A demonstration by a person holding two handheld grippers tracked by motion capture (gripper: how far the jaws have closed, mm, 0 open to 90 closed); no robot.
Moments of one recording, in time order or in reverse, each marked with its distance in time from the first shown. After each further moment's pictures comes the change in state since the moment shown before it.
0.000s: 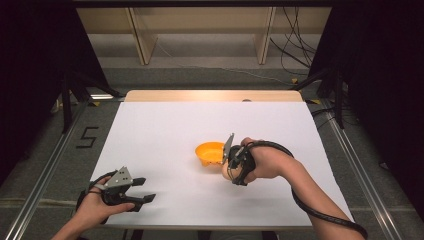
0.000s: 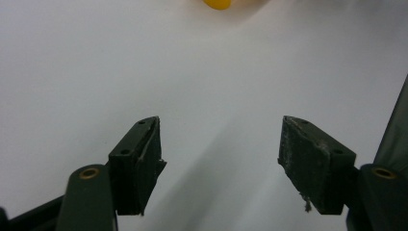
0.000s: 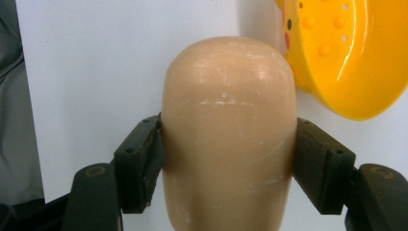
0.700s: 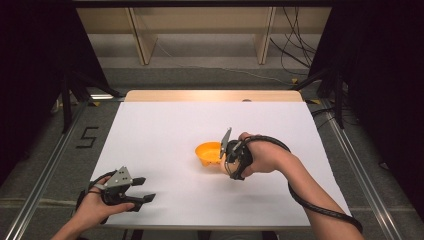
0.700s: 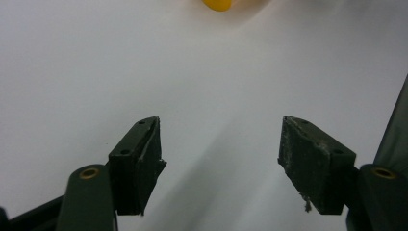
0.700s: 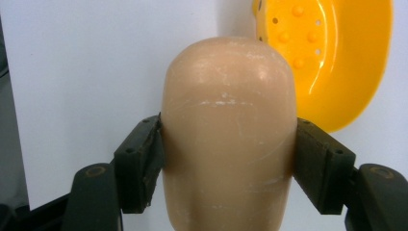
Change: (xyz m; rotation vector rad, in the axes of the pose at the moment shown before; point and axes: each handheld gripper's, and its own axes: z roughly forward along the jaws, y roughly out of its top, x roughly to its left) left arm -0.001 0.000 0.000 -0.012 0.003 -0.006; right arm -0.012 0.008 -0.003 -0.011 -0.021 -0.004
